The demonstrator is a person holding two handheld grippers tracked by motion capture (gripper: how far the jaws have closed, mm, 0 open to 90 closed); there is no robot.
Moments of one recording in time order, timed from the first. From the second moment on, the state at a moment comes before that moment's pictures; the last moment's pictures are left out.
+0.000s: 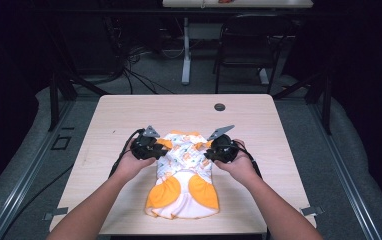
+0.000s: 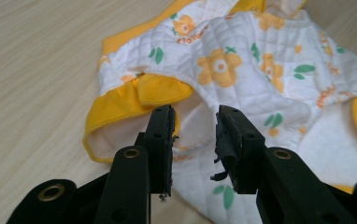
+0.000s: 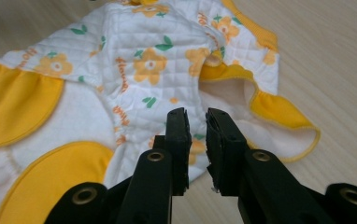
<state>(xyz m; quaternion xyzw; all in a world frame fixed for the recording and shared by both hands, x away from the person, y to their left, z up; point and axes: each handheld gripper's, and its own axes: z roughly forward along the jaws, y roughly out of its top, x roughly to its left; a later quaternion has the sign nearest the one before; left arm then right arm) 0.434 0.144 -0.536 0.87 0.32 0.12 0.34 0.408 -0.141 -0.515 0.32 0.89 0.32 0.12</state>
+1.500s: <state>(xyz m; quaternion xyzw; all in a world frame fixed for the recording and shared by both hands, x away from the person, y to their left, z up) 0.430 0.137 -0.536 0.89 0.29 0.11 0.32 0.414 -0.129 -0.524 0.29 0.91 0.29 0.10</state>
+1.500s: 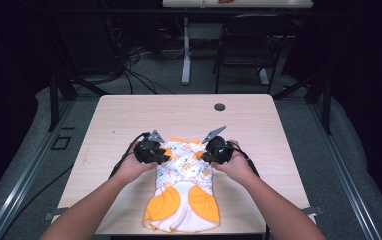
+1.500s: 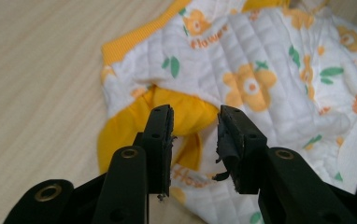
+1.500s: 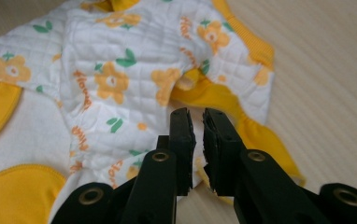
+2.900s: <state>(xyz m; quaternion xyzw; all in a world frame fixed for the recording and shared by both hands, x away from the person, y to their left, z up) 0.489 0.127 -0.567 0.87 0.36 0.11 0.30 0.486 -0.113 -0.559 0.37 0.89 0.25 0.11</state>
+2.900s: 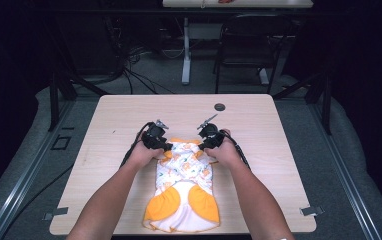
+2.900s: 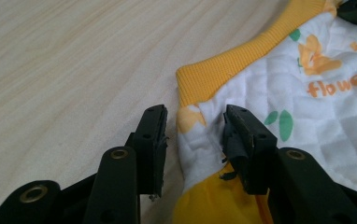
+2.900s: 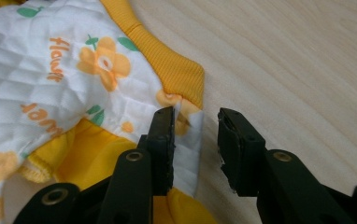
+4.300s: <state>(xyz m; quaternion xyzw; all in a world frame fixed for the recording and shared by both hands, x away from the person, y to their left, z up) 0.472 0.138 -0.535 0.87 0.34 0.12 0.34 0.462 -0.120 -0.520 0.31 0.89 0.30 0.13</state>
